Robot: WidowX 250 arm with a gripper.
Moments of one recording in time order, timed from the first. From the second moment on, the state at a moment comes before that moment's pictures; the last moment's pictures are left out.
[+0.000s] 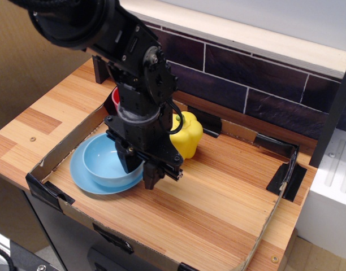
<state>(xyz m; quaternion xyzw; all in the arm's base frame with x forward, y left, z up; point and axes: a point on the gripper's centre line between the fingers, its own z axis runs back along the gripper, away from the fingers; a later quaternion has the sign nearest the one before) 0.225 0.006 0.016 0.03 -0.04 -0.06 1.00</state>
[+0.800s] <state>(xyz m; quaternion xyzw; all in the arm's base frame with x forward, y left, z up) 0.214 0.019 0.056 0.05 -0.09 -0.03 0.99</state>
